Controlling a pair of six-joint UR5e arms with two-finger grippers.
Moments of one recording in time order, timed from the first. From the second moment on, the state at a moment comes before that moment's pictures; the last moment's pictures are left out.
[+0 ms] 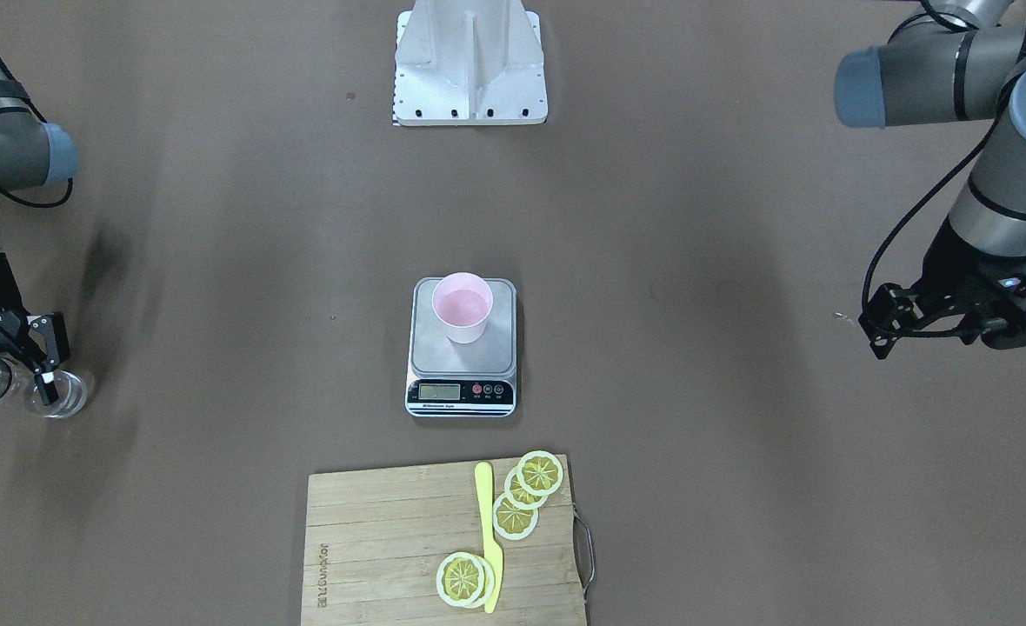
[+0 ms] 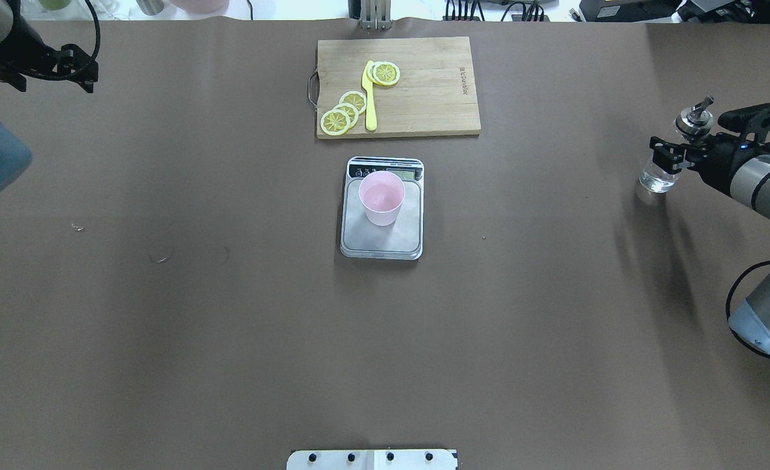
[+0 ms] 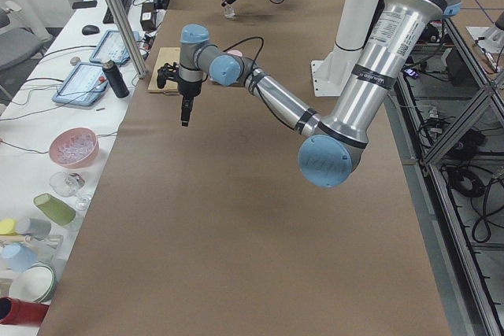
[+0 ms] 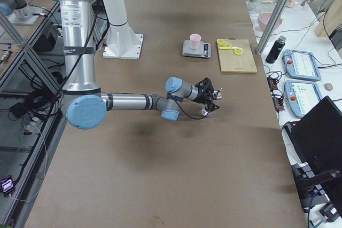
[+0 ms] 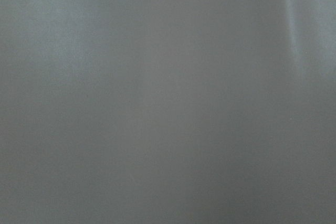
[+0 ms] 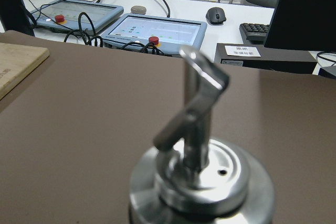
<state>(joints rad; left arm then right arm) -1.11 -1.99 -1.76 -1.51 -1.97 -0.75 0.86 -1.54 1.42 -0.25 1.46 0.81</state>
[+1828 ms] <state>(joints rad) -1.11 -1.99 -1.76 -1.51 -1.97 -0.76 0.87 -1.84 1.70 -0.25 1.58 0.82</state>
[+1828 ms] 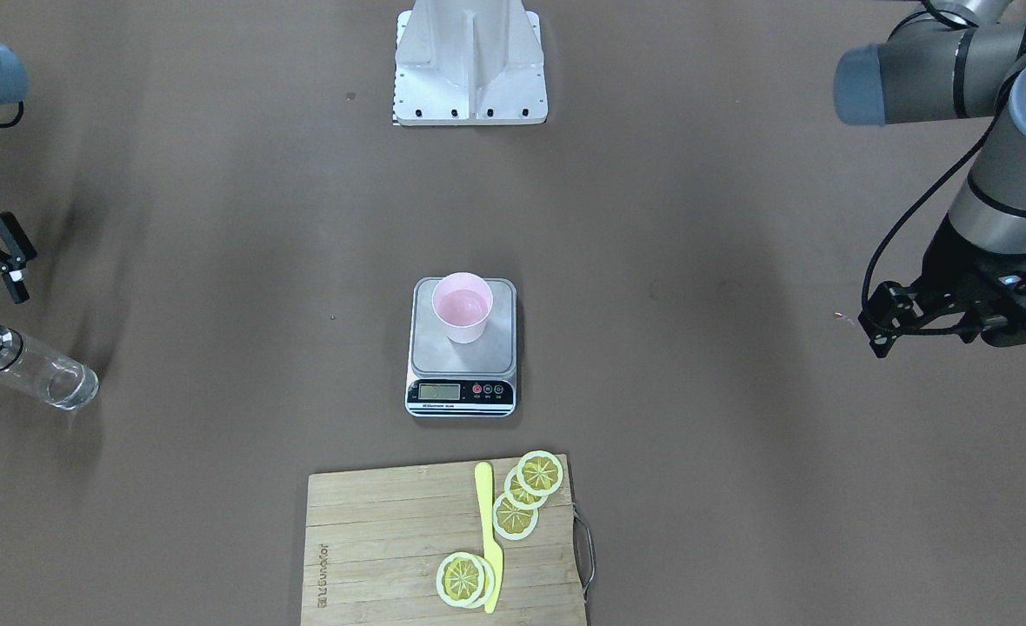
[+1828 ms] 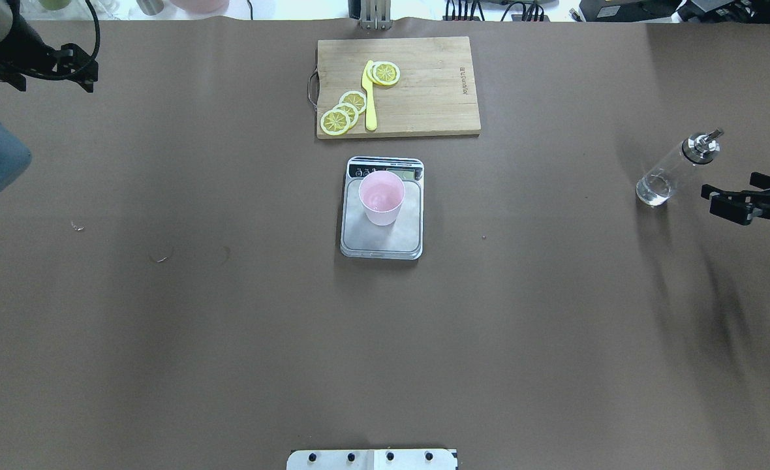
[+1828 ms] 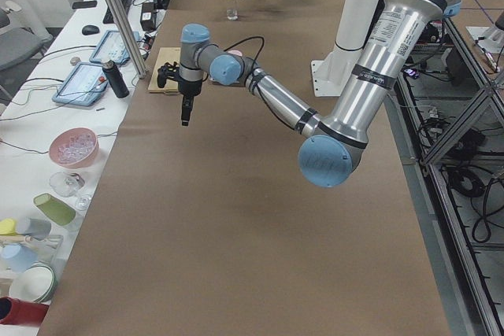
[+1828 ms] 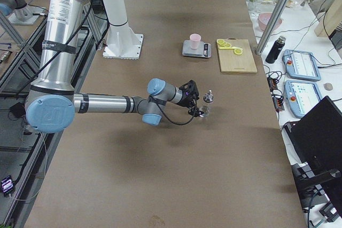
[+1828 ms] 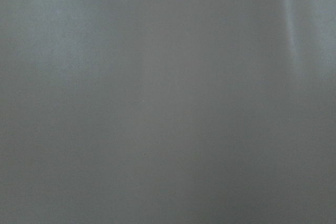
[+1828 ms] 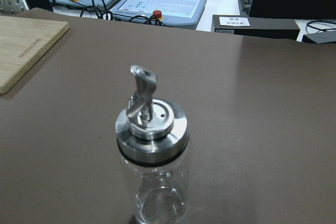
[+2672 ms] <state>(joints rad) -1.10 -1.98 -1.76 -1.51 -1.97 -0.76 1.48 -1.71 1.81 -0.70 2.43 0.77</state>
